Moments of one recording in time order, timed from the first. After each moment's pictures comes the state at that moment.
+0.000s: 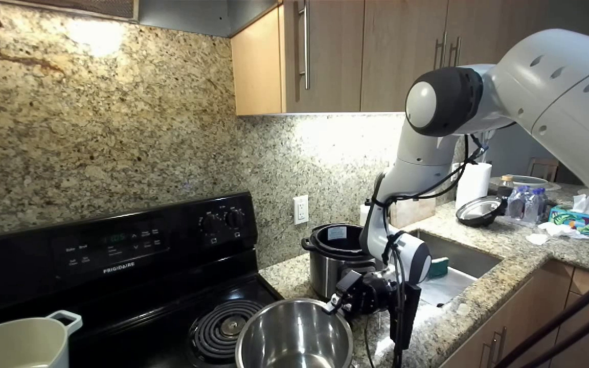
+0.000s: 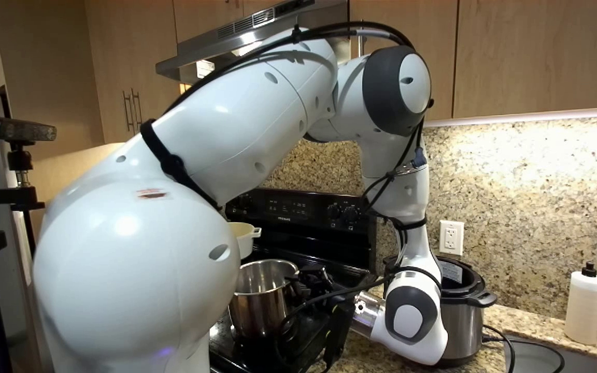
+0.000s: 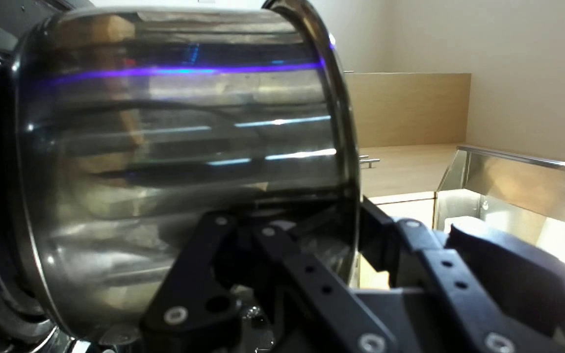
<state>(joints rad) -0.12 0.88 -0.08 -2.07 1.17 1.18 -1.42</state>
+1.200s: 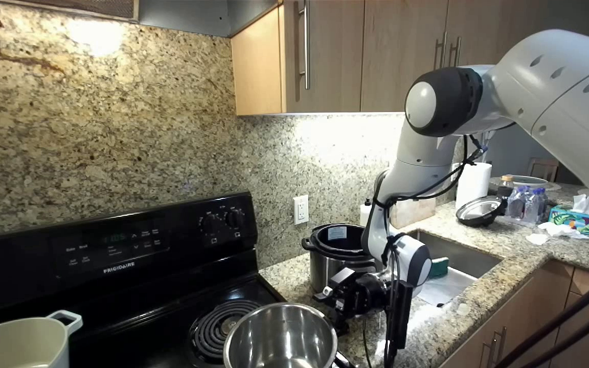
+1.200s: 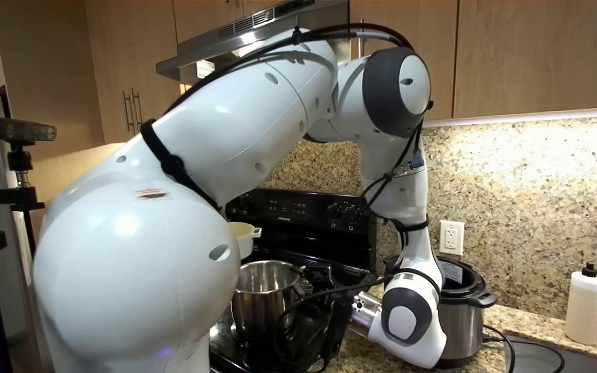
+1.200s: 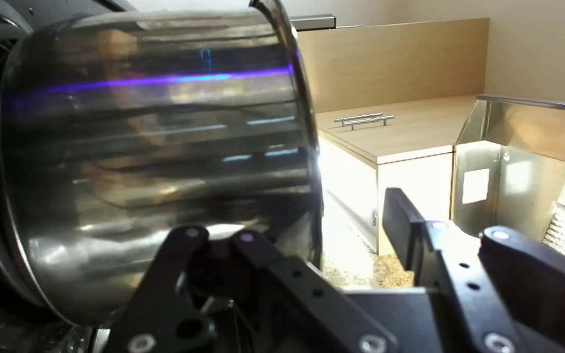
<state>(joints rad) -0.11 0.88 -0.07 -2.08 1.27 1.22 -1.32</state>
